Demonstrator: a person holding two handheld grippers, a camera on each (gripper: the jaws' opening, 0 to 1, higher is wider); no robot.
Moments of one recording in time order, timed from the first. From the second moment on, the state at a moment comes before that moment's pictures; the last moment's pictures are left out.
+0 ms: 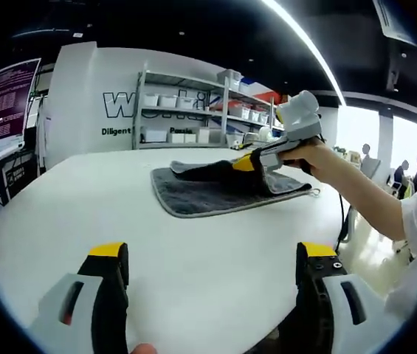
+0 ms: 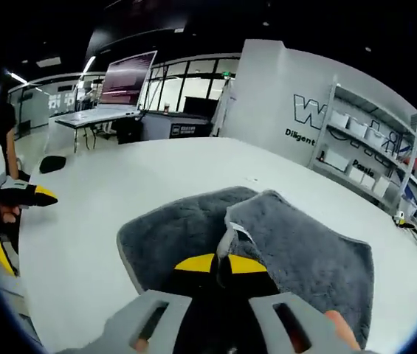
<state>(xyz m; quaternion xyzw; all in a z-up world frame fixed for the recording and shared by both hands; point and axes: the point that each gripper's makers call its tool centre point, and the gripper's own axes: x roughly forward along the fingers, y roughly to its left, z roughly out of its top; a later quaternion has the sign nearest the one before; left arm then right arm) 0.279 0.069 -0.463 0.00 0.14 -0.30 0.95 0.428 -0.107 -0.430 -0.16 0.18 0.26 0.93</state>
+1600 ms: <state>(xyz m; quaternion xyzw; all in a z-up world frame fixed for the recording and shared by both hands) 0.297 0.041 -0.466 0.04 0.16 -0.32 0.93 0.425 -0.373 -0.415 -0.18 0.20 0.01 0.96</state>
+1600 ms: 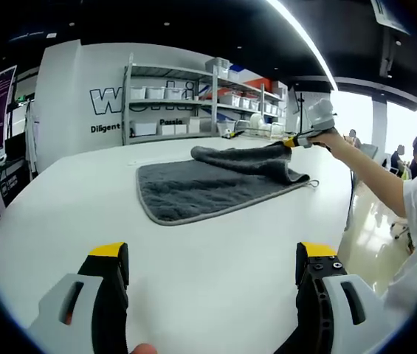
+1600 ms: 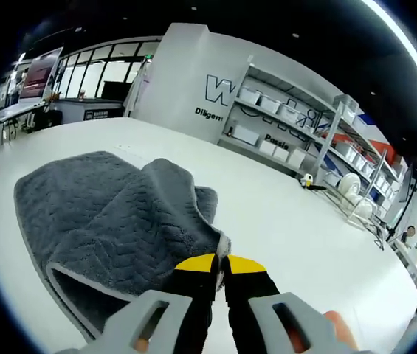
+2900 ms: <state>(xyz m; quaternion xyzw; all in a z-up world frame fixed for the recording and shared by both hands) 0.303 0.046 -0.471 0.04 0.17 -0.31 0.93 0.355 -0.569 -0.405 -0.14 0.20 -0.18 0.95</state>
